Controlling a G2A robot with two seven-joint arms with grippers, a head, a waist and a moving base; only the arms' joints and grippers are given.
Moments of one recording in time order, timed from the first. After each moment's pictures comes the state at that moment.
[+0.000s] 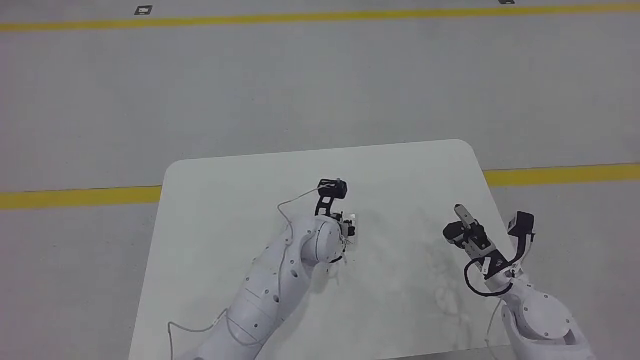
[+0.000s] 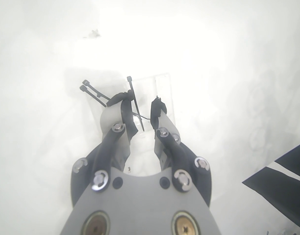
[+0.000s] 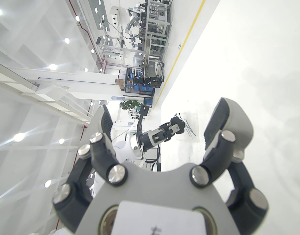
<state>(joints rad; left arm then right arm) 1.10 -1.70 -0.94 -1.16 1.16 0.26 -0.88 -1.87 -1.13 1.73 -1.62 0.24 -0.34 0.47</state>
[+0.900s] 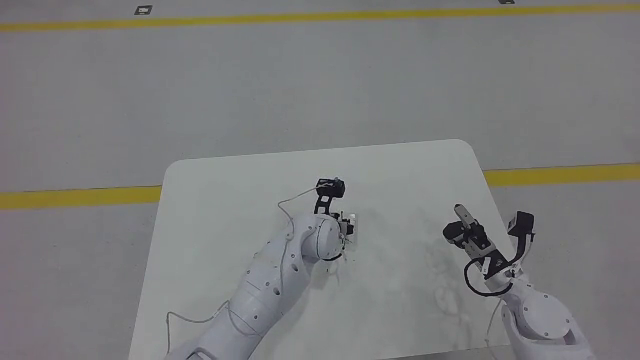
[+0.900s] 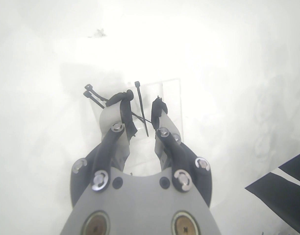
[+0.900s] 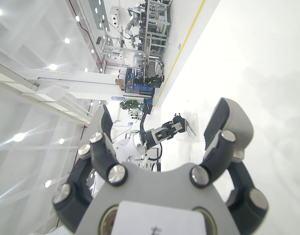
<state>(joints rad) 1.05 -1.70 -0.90 -1.08 1.09 0.29 -0.84 -1.87 -1.13 1.73 -1.62 0.24 -0.34 0.47</state>
